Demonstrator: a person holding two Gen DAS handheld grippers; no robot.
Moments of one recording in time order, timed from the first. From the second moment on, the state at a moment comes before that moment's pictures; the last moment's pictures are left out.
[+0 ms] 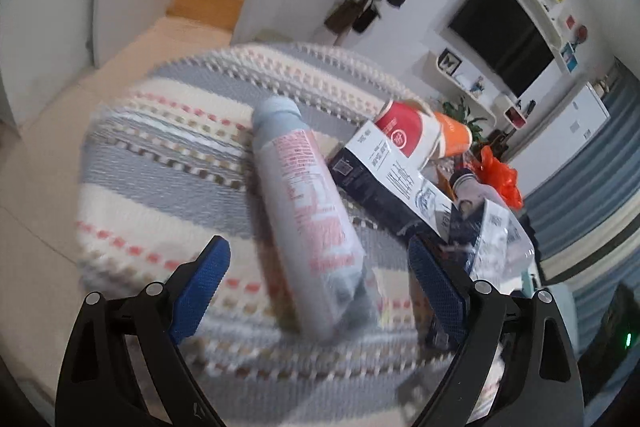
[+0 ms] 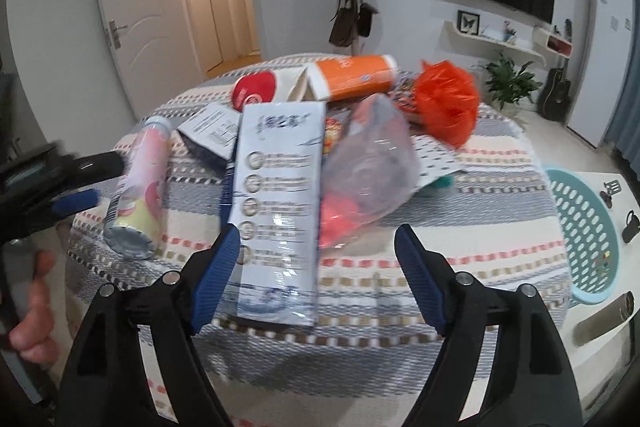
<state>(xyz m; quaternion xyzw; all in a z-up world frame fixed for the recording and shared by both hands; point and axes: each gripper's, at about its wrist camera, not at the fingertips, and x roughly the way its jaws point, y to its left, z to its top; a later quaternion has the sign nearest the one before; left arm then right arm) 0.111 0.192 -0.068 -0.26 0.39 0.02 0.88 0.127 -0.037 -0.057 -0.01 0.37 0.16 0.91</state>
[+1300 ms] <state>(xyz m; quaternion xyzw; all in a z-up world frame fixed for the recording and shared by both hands) 0.127 0.089 0.030 -0.21 0.29 -0.07 0.93 0.147 -0.133 0.020 0.09 0.29 0.17 0.94</state>
